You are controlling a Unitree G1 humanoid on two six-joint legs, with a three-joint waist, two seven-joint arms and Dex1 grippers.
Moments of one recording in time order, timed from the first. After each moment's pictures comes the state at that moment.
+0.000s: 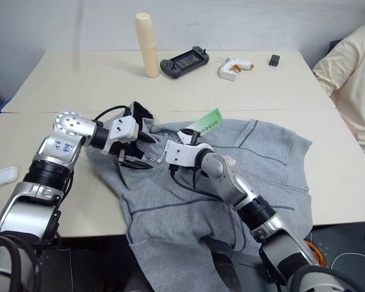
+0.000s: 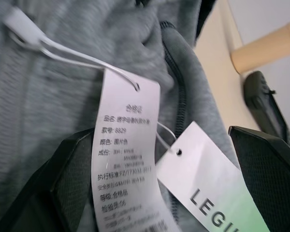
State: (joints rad) left arm -0.96 0.62 -0.21 0.59 0.00 0.04 -1.35; right arm -0.72 -0.33 0.51 0.17 -0.51 0.20 0.40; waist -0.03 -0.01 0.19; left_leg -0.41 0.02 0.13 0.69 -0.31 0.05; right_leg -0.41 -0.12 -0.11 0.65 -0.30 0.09
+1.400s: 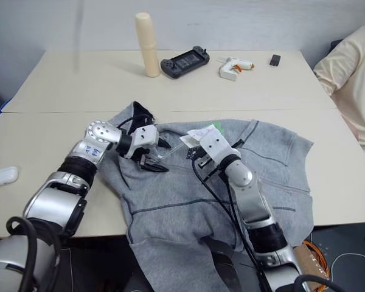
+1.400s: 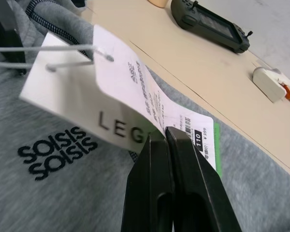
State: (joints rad) left arm -1.09 0.43 -0.26 1.05 0.12 -0.26 -1.22; right arm -0.42 -0.23 0.16 -0.19 -0.27 0.45 0.34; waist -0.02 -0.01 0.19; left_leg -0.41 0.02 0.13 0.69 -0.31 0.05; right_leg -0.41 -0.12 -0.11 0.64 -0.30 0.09
